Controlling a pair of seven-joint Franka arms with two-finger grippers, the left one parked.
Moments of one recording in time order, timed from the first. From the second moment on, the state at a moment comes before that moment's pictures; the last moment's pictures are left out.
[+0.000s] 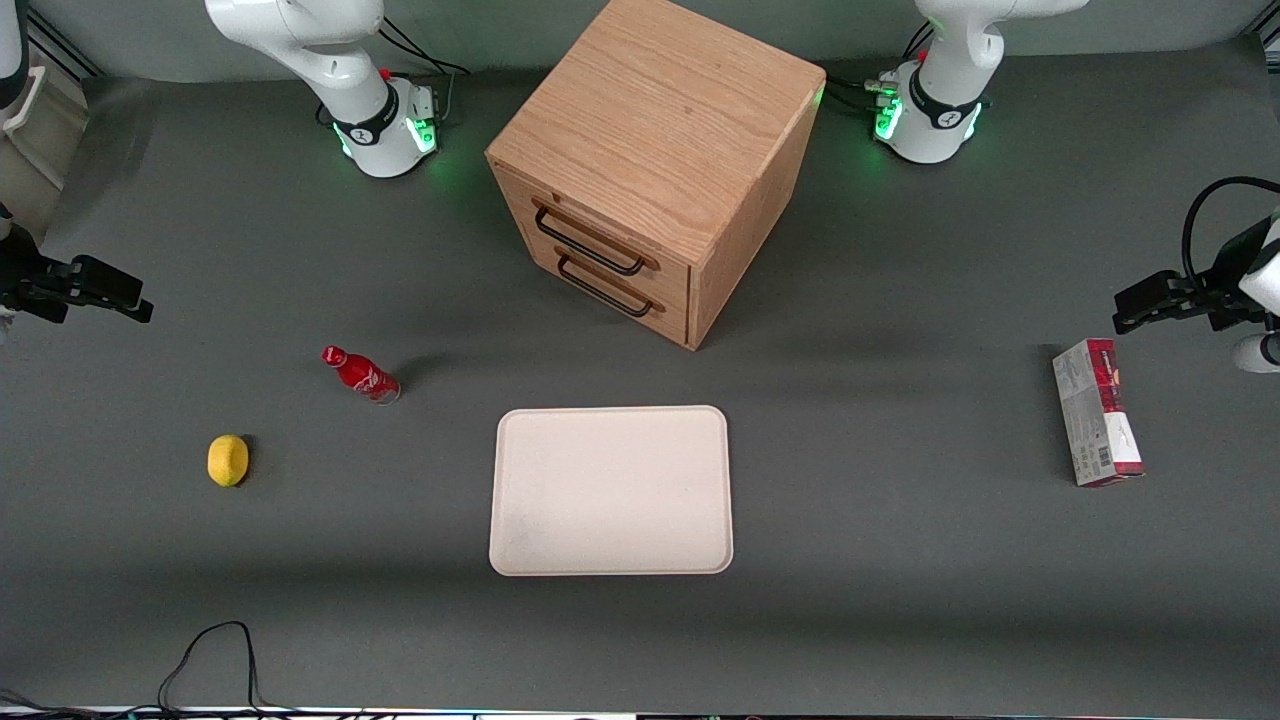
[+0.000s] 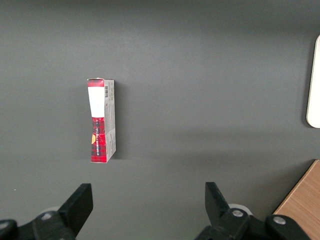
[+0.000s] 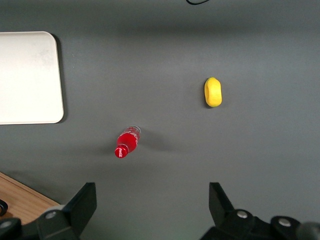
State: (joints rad) arm 0.01 0.04 -0.07 -1.54 -0.01 1.57 -0.03
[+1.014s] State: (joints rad) arm 0.28 0.17 -0.04 -1.45 -0.01 1.58 -0.03
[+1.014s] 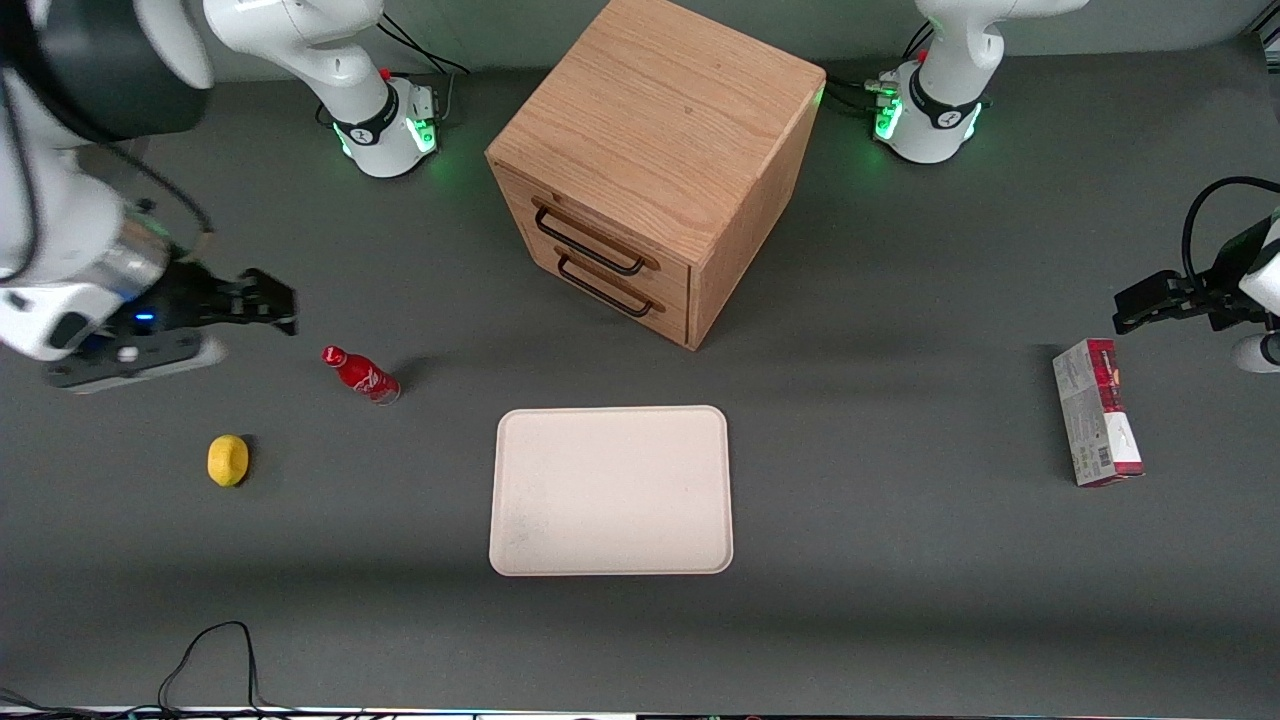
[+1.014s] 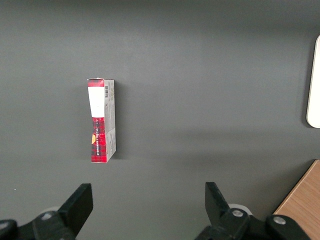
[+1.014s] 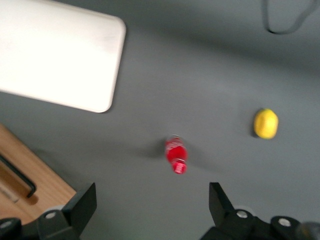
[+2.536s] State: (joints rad) arm 0.75 0.20 -0.05 -1.59 0.10 1.71 -0.34
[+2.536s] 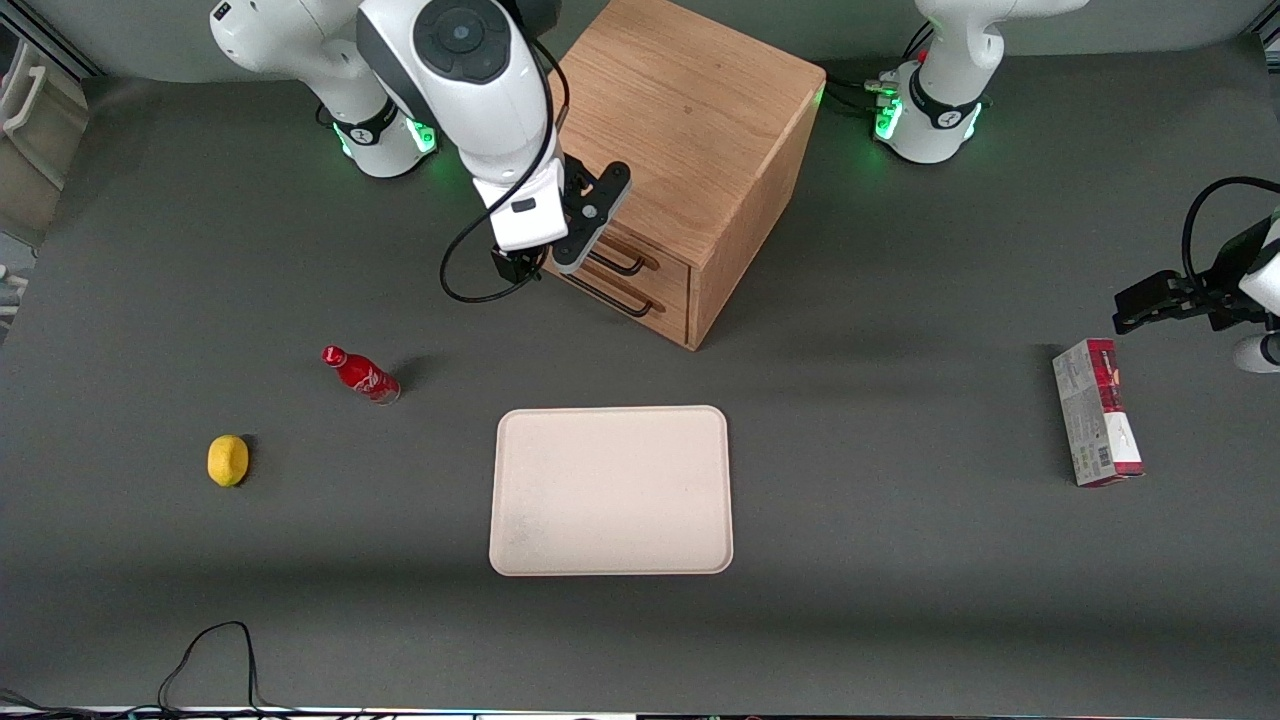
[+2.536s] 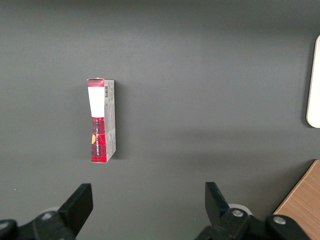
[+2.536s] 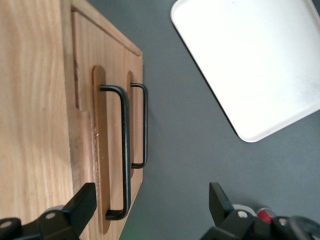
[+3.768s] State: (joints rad) arm 0.77 0.19 -0.09 -1.76 0.19 1.85 -0.41
